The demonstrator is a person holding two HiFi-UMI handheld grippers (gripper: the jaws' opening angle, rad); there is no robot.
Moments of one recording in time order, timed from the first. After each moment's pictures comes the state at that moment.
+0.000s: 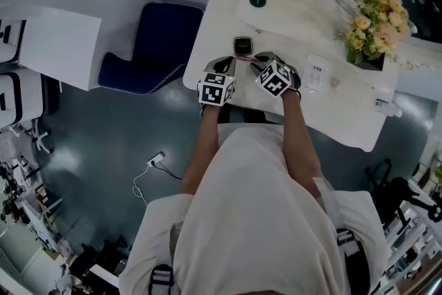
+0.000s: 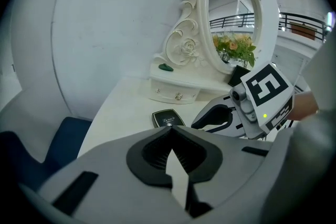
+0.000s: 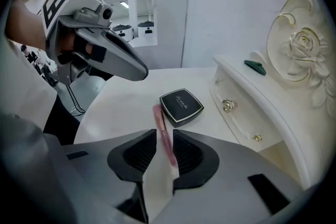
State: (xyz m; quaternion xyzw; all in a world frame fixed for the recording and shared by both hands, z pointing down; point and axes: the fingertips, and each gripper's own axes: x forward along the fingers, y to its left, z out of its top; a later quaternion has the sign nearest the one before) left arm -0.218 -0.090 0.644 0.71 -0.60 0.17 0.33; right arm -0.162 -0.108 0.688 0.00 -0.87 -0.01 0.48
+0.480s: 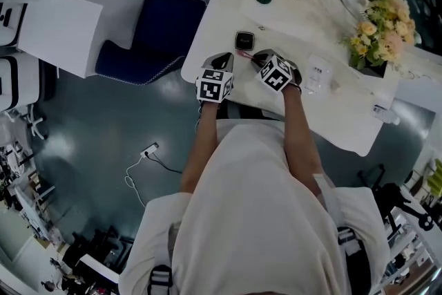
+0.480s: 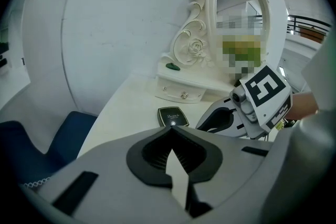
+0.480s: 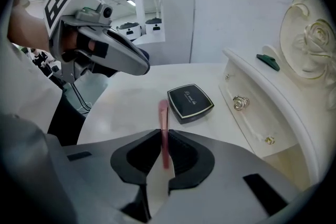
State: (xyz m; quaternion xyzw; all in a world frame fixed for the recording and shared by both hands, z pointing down) left arm -0.232 -0.086 0.645 0.68 -0.62 0.16 0.35; right arm -0.167 -0.103 0.696 -0.05 -0.86 0.00 0.50
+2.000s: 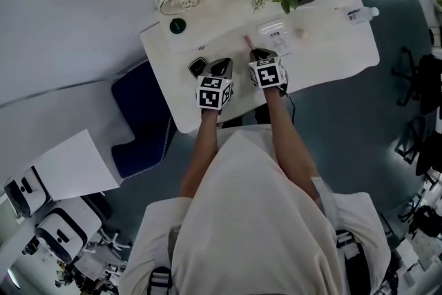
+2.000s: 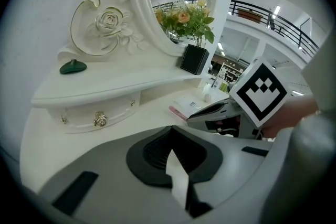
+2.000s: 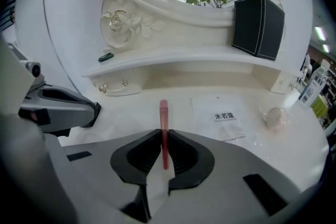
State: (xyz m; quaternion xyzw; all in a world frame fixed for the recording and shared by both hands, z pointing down) left arm -0.081 -0.161 0.648 0.86 -0.35 0.24 0.27; right arm 0.006 -0.177 0.693 0.51 -0.72 0.32 0.34
